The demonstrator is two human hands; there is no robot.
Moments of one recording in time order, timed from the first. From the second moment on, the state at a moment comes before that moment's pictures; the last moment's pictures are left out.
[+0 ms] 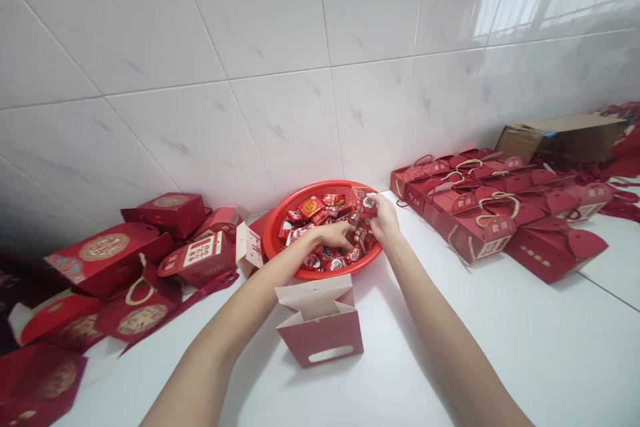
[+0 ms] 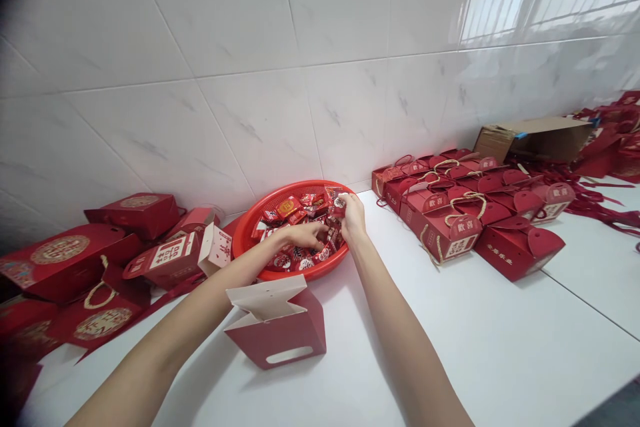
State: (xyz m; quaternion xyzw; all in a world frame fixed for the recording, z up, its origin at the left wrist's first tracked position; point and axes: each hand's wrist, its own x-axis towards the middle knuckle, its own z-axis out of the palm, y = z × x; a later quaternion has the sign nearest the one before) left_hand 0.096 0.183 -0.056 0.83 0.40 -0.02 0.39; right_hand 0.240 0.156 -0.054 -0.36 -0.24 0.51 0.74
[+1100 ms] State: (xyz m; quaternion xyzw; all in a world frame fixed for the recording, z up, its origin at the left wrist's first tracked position) left_hand 0.078 0.200 -0.033 0.68 0.49 0.36 0.41; right_hand 0.239 0.137 -0.031 -0.34 -0.22 0.56 0.72
